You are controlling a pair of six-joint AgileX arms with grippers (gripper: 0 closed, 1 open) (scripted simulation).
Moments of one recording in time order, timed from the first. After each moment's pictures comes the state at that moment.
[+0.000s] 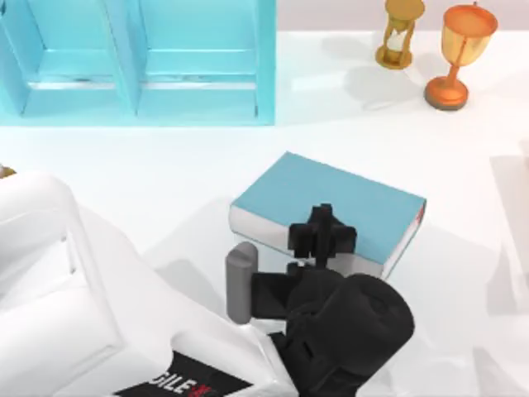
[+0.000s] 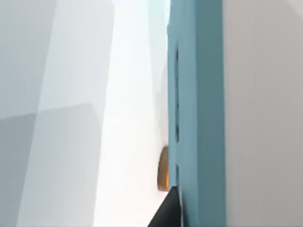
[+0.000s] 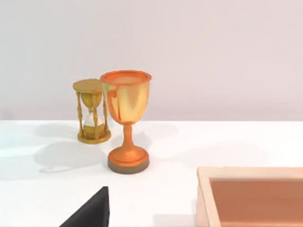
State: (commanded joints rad) left arm -1.16 1.97 0.81 0.66 -1.00 -2.00; right arm 0.00 0.00 0.00 0.00 0.00 0.00
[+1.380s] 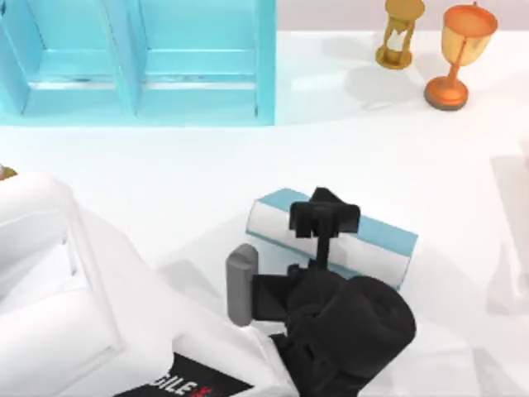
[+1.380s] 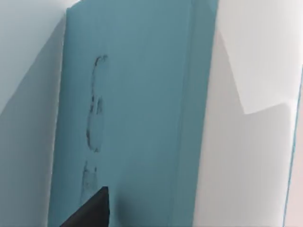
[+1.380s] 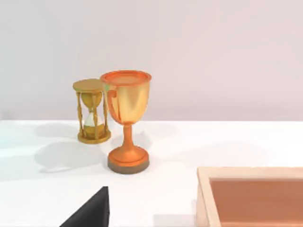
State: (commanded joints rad) left arm -1.17 1.97 0.81 0.65 -1.01 -2.01; right arm 0.00 0.00 0.00 0.00 0.00 0.00
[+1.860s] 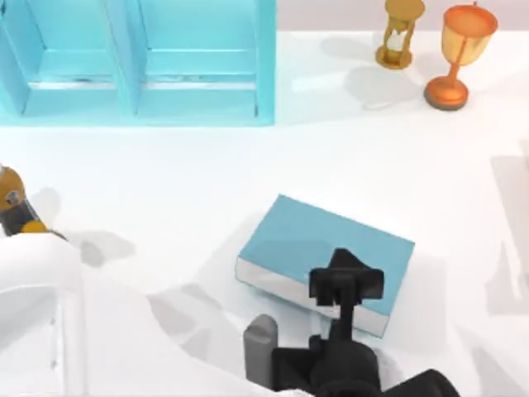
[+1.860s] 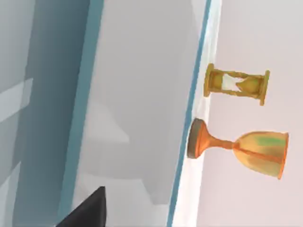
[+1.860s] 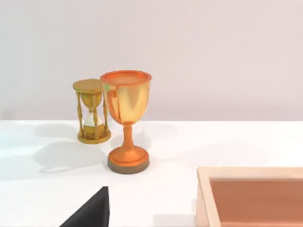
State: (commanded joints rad) left arm -1.37 1.94 0.88 0.21 -1.13 -2.42; right arm 0.00 0.00 0.00 0.00 0.00 0.00
